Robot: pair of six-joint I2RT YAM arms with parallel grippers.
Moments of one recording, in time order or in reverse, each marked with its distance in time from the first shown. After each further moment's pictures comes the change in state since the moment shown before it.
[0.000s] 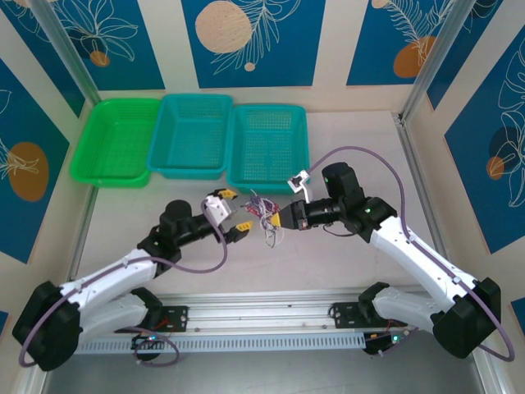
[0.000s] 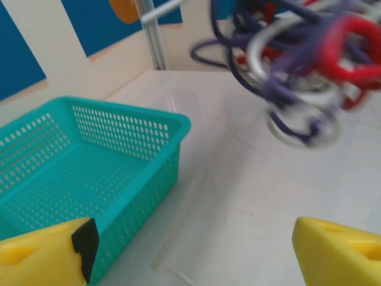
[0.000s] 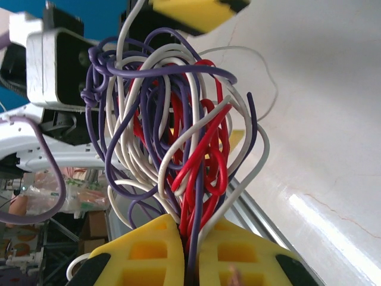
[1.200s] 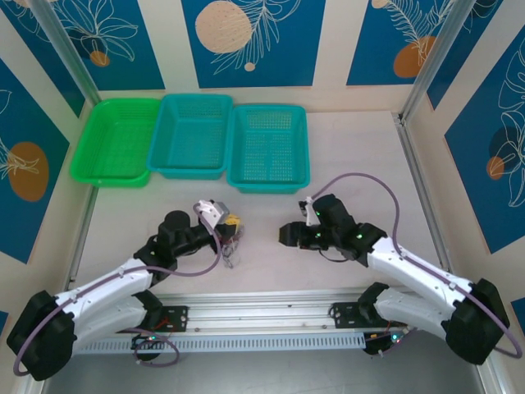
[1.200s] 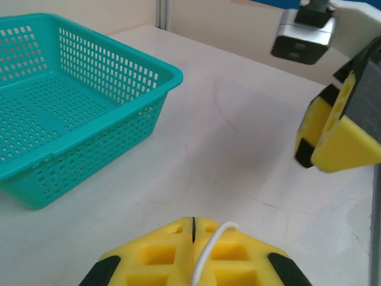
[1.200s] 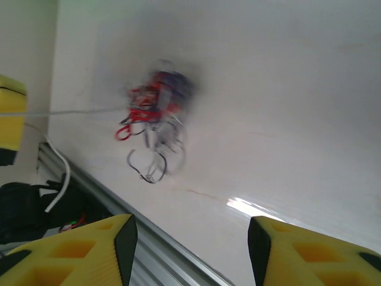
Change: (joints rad) left arm -0.011 -0.126 -0.112 -0.097 -0.046 -0.293; right arm 0.137 -0.056 -0.290 0.145 0.491 0.205
